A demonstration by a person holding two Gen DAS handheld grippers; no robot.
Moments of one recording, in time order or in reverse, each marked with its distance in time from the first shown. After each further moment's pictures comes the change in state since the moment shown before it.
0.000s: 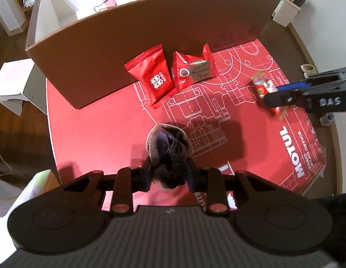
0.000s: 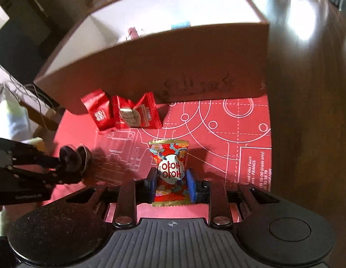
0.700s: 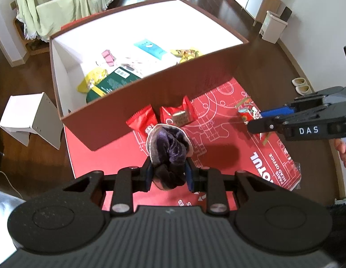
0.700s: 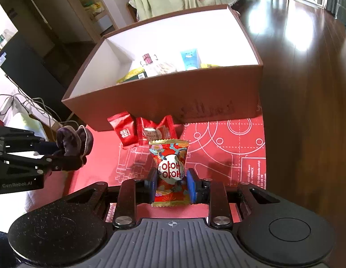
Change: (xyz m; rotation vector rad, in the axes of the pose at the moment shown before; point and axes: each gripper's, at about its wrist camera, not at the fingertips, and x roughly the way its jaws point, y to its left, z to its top) left arm -0.077 -0.019 0.021 0.063 -0.156 0.007; right arm -0.052 0.035 0.003 -0.003 -0.082 0.012
